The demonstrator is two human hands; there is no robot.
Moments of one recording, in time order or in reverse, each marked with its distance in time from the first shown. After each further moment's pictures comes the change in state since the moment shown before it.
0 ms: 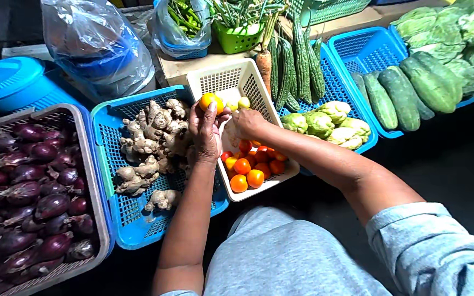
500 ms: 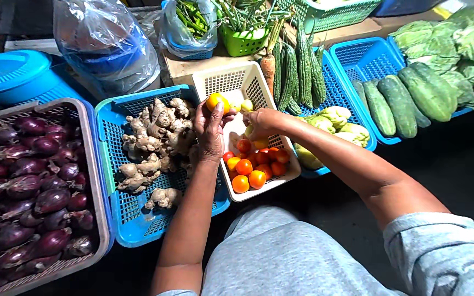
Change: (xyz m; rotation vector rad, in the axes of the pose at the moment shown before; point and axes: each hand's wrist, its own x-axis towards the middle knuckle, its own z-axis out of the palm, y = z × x) left_hand 0.001 -0.002 -0.001 -0.006 -0.040 0.004; right_hand -0.008 0.037 -0.024 0.047 -0.156 -0.101
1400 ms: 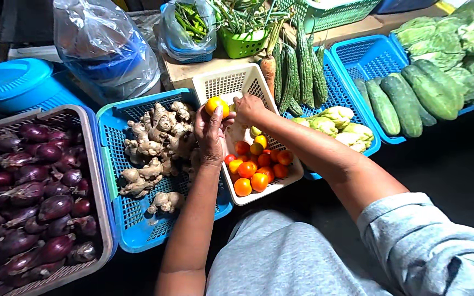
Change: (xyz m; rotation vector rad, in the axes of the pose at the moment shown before) left_hand 0.000 -0.001 -0.001 -0.017 0.031 0.007; right_hand 0.061 -0.021 -0.003 -0.016 0.241 0.208
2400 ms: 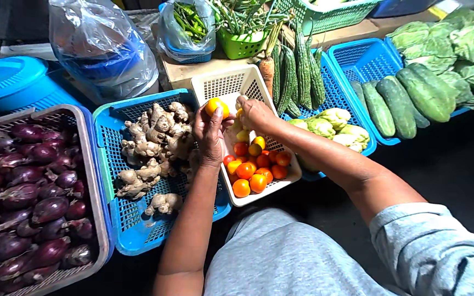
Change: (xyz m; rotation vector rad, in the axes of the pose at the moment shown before) left_hand 0.001 -0.002 -0.002 0.025 -0.028 0.000; right_hand -0.030 0.024 0.003 0.185 0.122 -0.141
